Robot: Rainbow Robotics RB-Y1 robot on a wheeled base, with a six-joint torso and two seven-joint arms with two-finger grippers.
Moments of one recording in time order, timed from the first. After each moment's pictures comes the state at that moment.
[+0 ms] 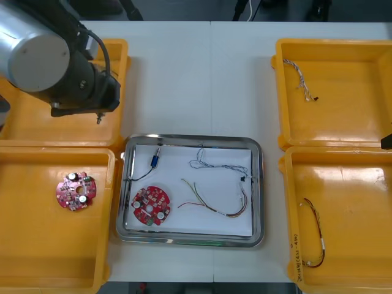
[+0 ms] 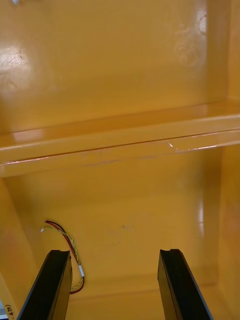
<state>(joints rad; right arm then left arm) -0.30 -0.93 -0.24 -2.10 -0.97 1.92 1.03 -0.70 0.60 -0.19 -2.02 0.60 1.91 -0.88</state>
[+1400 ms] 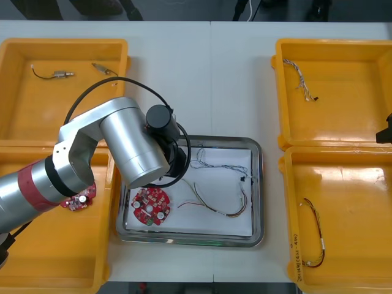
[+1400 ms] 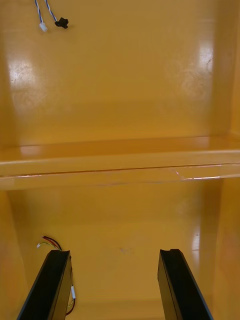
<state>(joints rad) -0.28 -0.90 -0.24 -2.14 -0.91 1.85 1.12 -0.70 0.57 -0.81 -1.86 0.49 1.51 -0.65</state>
